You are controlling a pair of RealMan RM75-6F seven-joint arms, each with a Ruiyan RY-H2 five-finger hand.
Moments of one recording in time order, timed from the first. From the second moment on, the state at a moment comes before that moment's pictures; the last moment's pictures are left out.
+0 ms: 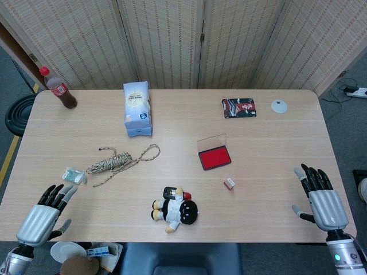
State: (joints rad) left arm -0.14 -1.10 0.09 -1.67 1.69 1.40 0.16; right arm 0.09 -1.14 0.01 -1.69 -1.52 1.41 -0.16
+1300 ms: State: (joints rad) left arm -0.12 -1.14 0.05 -1.67 1.60 1.41 0.27; right arm 0.45 -1.11 -0.05 -1.51 -1.74 1.00 0.17
